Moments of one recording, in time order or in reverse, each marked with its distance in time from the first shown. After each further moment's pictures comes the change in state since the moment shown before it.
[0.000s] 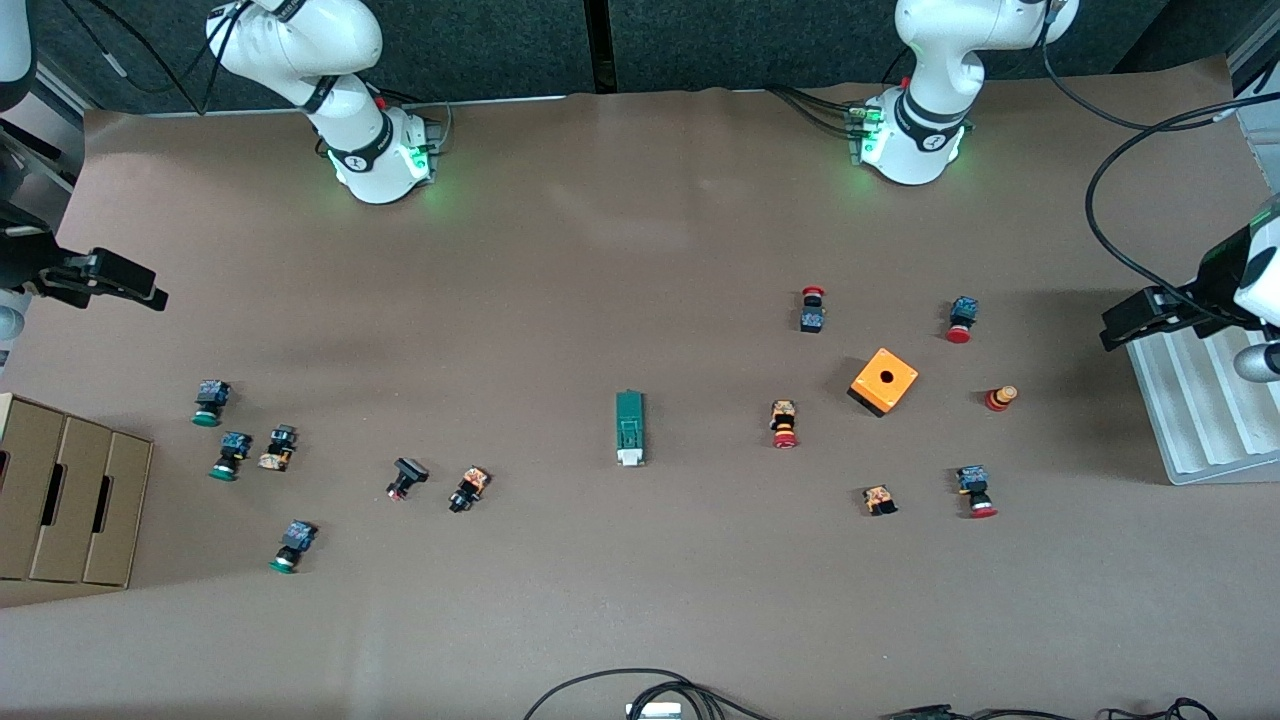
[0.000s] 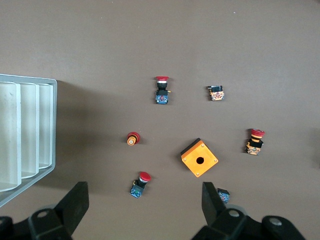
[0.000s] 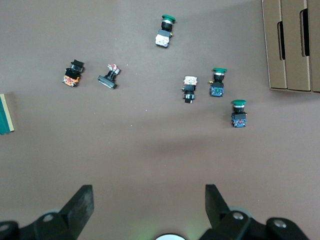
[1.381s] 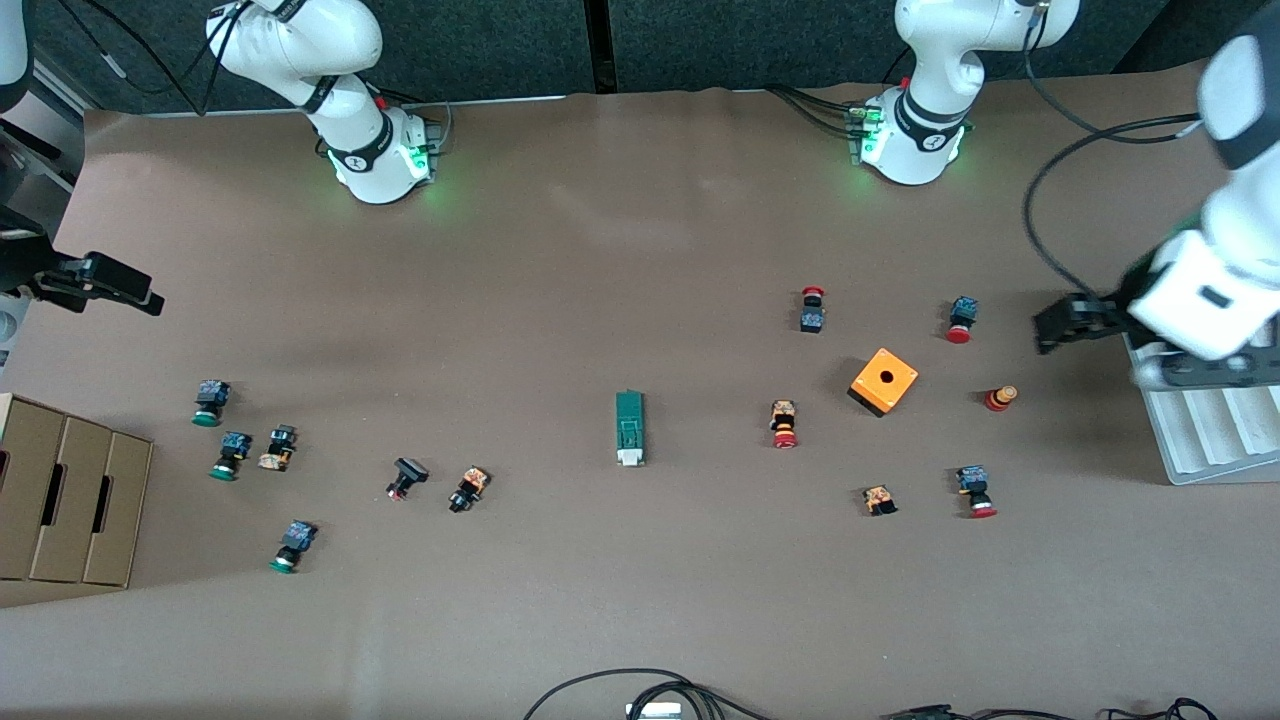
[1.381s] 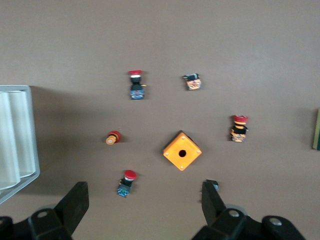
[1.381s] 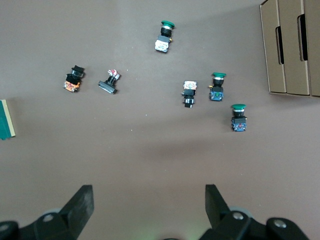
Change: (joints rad) left arm -0.086 0.036 -0.051 0.000 0.001 0.000 -0.012; right arm -0.002 0.001 -0.005 -0.003 0.005 0.024 -0.001
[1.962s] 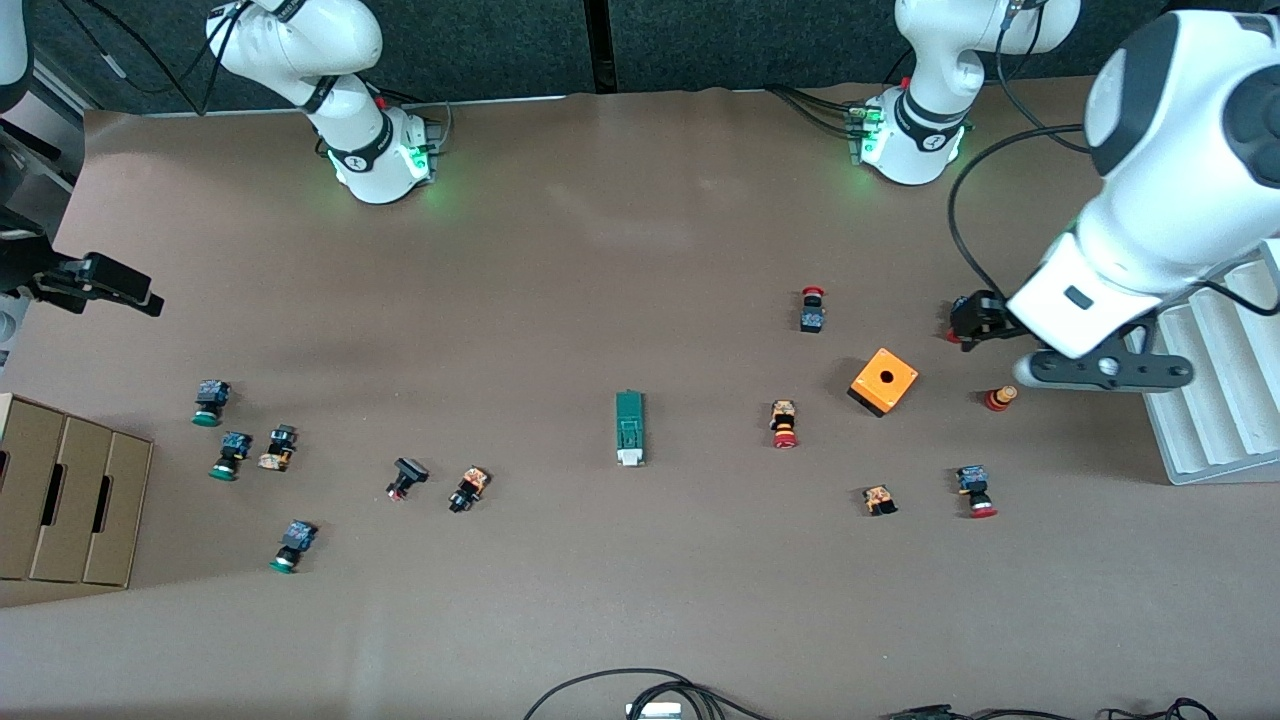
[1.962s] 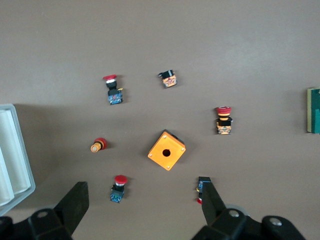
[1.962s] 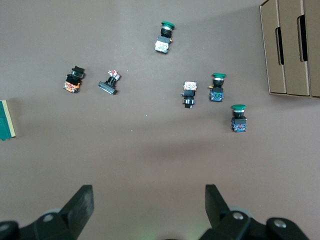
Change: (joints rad) left arm -0.124 0.017 -0.005 0.007 0.051 0.025 -0.003; right arm 0.000 0.000 0.000 0.000 0.000 0.001 0.000
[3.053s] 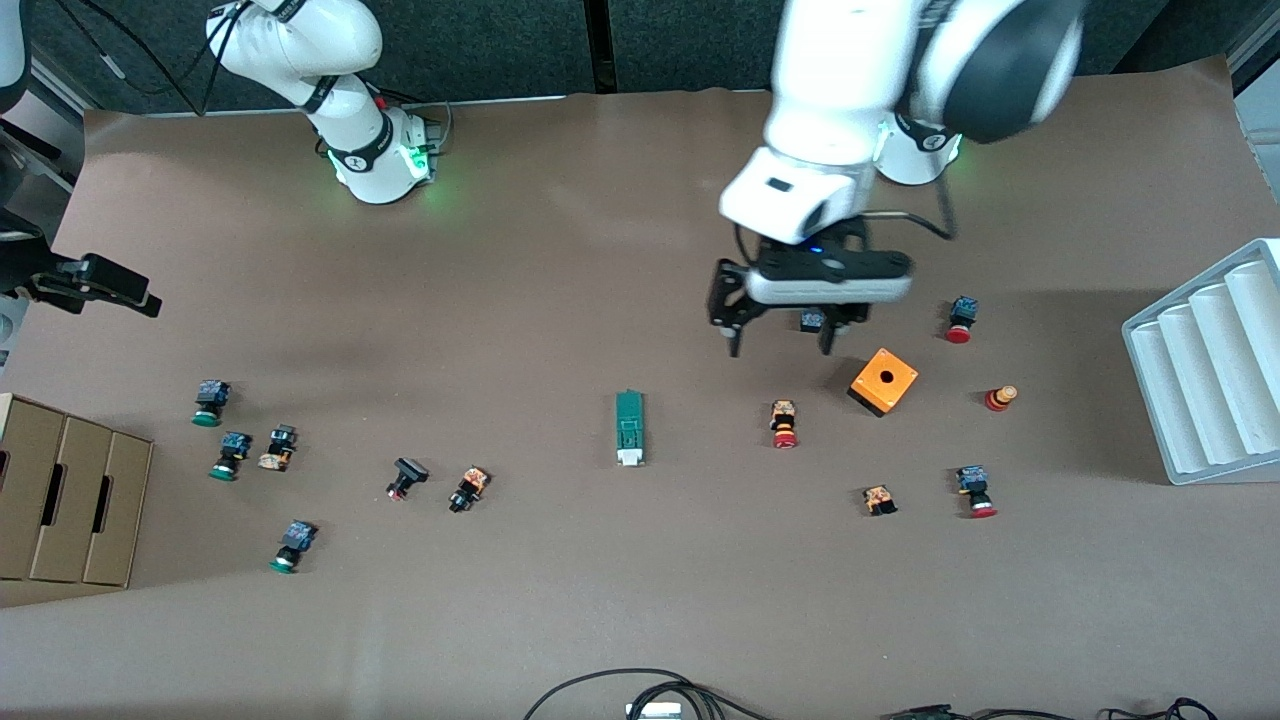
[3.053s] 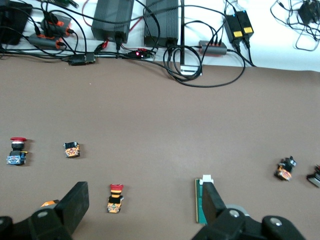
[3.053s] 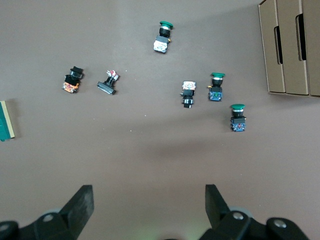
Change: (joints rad) left arm -0.356 -0.013 -0.048 -0.126 0.253 0.509 -0.702; right arm -0.004 0.002 -0.002 0.000 0.000 0.000 0.000
